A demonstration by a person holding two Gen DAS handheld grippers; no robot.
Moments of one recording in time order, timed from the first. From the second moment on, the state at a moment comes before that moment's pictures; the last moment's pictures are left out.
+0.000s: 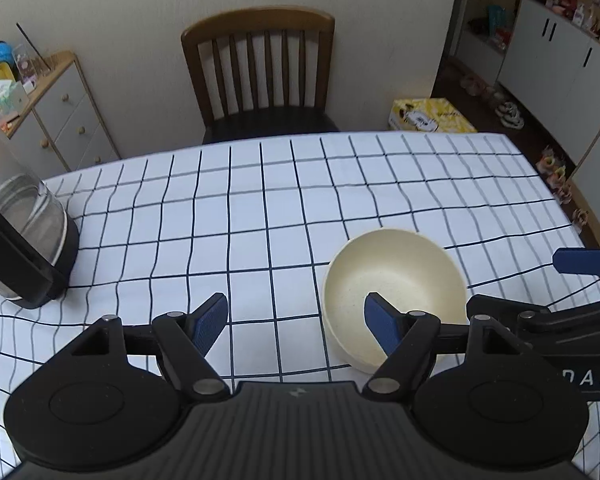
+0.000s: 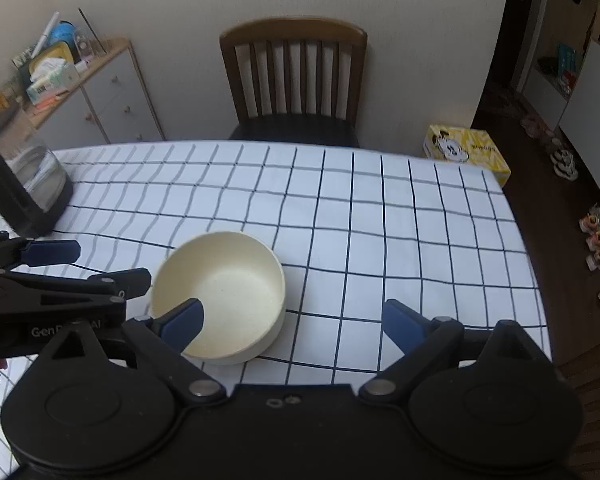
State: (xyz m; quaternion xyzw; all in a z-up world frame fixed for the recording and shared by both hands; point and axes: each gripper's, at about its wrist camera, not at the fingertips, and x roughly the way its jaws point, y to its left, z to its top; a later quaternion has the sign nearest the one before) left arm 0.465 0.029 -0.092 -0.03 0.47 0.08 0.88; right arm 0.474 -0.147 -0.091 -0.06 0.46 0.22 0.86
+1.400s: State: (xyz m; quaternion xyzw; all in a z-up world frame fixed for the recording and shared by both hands) left arm 0.476 0.005 -0.136 -0.04 0.54 0.05 0.84; right arm 0.490 -0.128 -0.142 -0.05 0.54 0.22 0.81
